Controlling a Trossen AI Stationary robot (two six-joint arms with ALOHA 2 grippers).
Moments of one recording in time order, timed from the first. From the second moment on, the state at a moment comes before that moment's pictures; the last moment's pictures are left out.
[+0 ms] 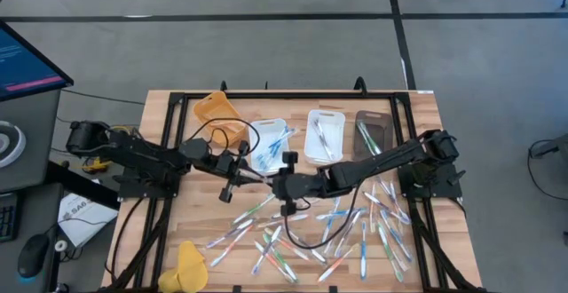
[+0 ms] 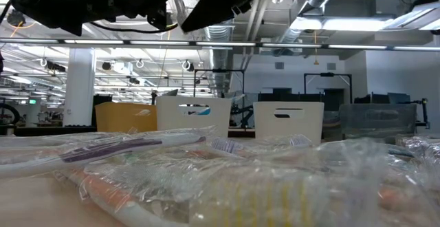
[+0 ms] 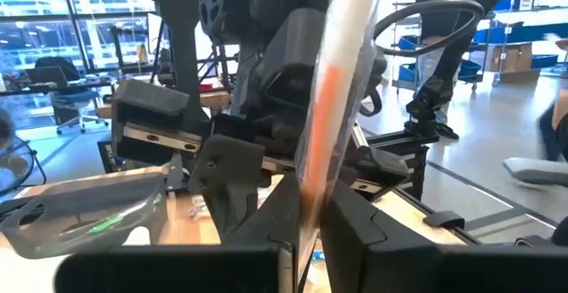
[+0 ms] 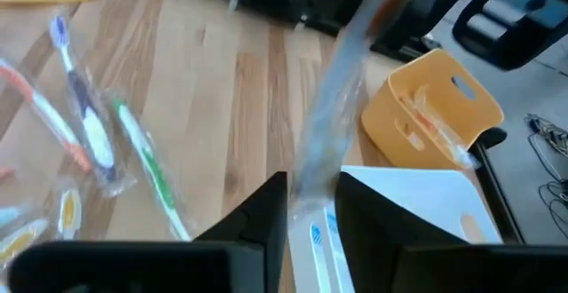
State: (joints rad) left arm -0.03 1.23 0.38 0.93 0.25 0.07; right arm 0.27 1.84 1.37 -0.17 0.47 -0.16
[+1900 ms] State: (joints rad) left arm 0.39 1.06 0.81 -0.62 -0.63 0.86; right arm 0.28 1.84 1.25 -0.54 0.49 0.16
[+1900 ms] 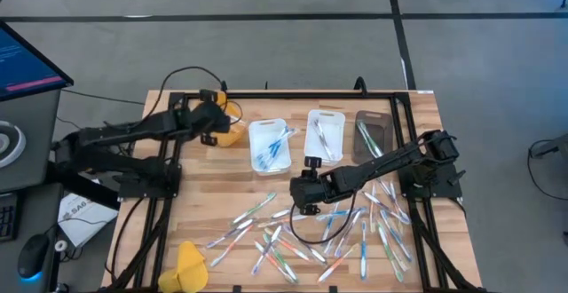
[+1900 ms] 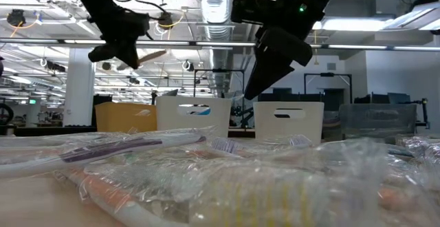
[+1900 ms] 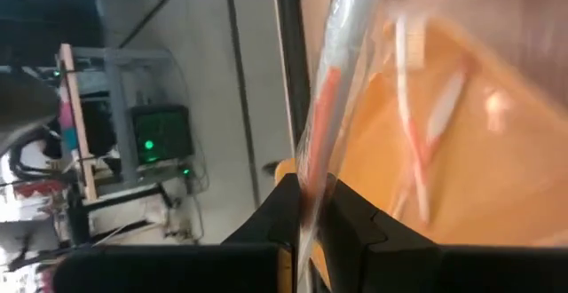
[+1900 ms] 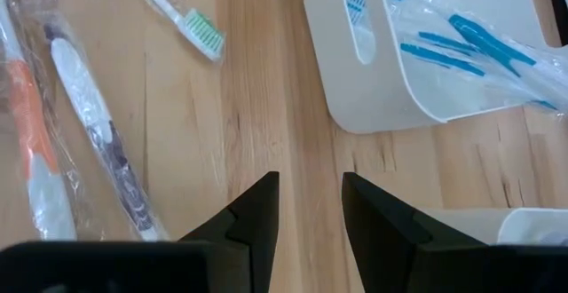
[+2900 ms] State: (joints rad) left arm 0.75 1.24 0.82 -0.64 -0.07 0.99; right arm 0.27 1.84 1.25 -0.54 0.47 0.12
